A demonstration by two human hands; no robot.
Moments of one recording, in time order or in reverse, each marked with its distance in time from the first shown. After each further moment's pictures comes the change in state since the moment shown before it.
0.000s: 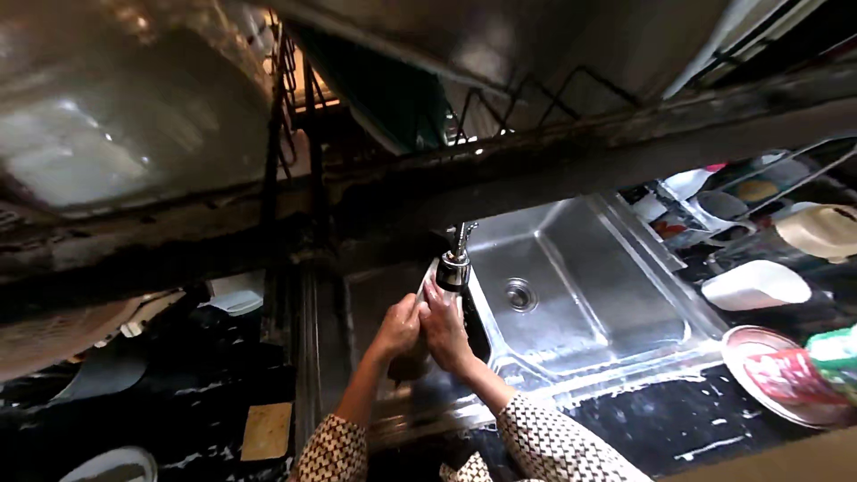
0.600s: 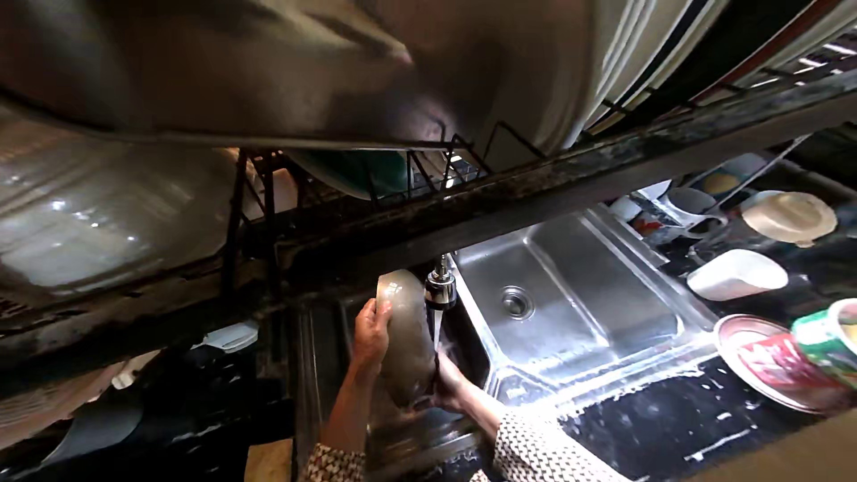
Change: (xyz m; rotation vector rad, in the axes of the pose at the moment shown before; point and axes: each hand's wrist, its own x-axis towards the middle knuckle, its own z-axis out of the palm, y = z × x) left_hand -0.004 0.026 -0.016 -0.414 0.395 -0.023; right_hand -0.041 0.040 0.022 1.102 -0.338 1.360
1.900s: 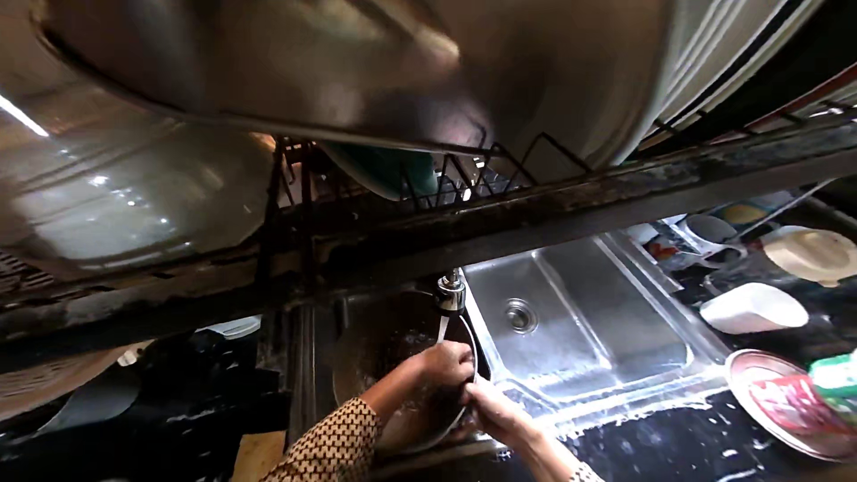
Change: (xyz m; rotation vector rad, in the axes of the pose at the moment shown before) left_hand 0.013 -0.037 0.073 0.687 -1.067 0.156; right_hand -0.097 -0.026 -0.026 -0.227 -0.061 -0.148
